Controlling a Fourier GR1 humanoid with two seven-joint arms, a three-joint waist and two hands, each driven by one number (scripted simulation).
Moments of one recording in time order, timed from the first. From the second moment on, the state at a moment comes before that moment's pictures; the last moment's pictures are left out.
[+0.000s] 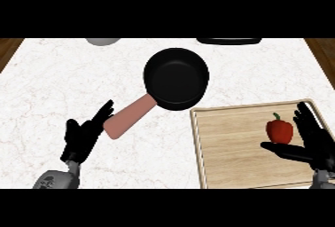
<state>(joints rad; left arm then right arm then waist) -0.09 0.22 -0.16 -1.37 0.11 -0.07 0.13 0.00 -0.24 -0.20 -1.43 -0.03 -0.04 0.15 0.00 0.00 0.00</state>
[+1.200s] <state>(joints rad) -0.08 0.20 -0.14 -1.37 0.08 -0.09 0.13 0.03 -0.16 -0.18 -1.31 0.02 -0.01 -0.32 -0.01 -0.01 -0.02</state>
